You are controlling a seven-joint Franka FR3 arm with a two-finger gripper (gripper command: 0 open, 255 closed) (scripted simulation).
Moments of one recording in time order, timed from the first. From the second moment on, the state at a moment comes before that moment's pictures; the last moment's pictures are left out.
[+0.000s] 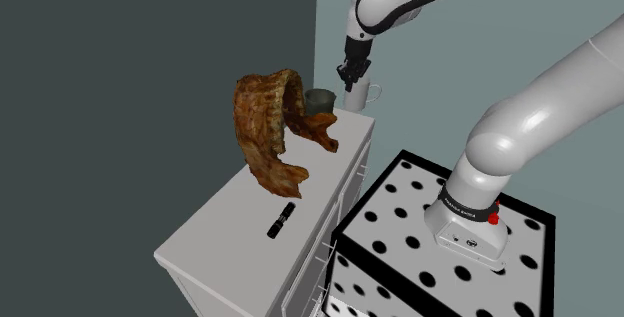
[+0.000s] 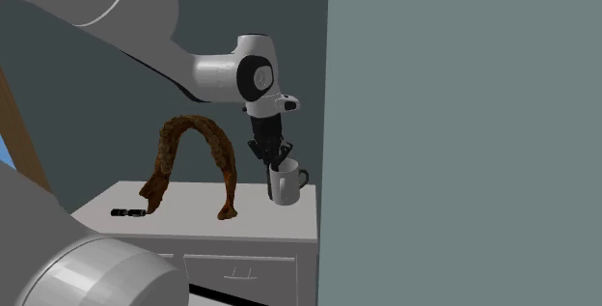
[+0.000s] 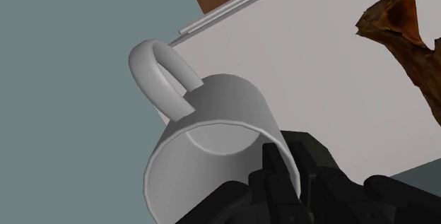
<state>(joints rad) -0.07 -0.43 -0.06 -2.51 -0.07 2.17 0.12</state>
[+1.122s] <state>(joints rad) -0.07 -0.48 -0.05 -2.32 -0.07 1.93 0.11</state>
